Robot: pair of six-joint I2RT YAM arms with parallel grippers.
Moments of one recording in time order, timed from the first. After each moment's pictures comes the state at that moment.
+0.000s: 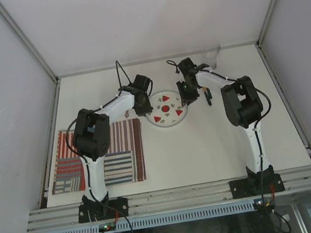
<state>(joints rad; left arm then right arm) -0.53 2.10 1.57 -0.62 -0.15 -0.62 0.37 2.20 1.71 -0.74 -0.15 0.23</state>
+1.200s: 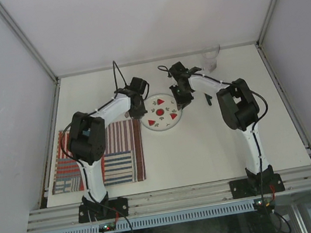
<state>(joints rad) -0.51 2.03 1.50 -0.64 -0.23 -0.56 0.45 2.19 1.72 -0.76 -0.10 0.23</state>
